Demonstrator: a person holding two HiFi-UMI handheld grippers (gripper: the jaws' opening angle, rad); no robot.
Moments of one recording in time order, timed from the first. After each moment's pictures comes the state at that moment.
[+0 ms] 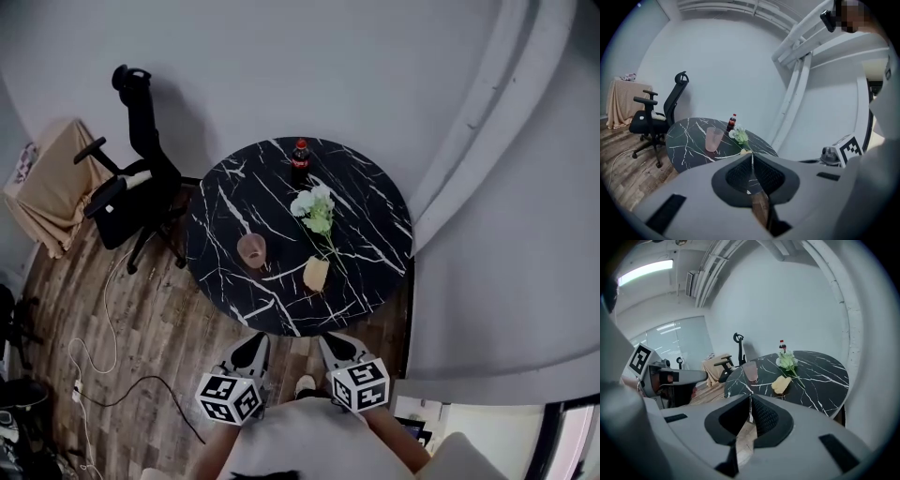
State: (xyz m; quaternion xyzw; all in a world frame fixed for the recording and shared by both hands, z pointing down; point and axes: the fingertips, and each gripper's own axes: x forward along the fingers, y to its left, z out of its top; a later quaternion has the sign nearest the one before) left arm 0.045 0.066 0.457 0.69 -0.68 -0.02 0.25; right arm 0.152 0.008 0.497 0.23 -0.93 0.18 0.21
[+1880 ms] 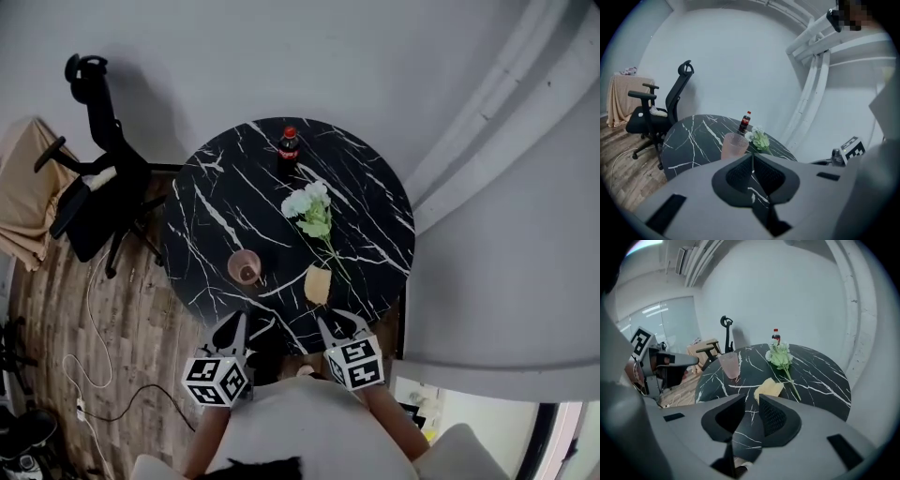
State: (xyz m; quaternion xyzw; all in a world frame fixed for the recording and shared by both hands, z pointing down) left arm -0.068 -0.024 0.488 0.67 -0.68 -0.01 0.29; right arm 0.094 -0.085 0.536 0.27 -0.90 0.16 0.31
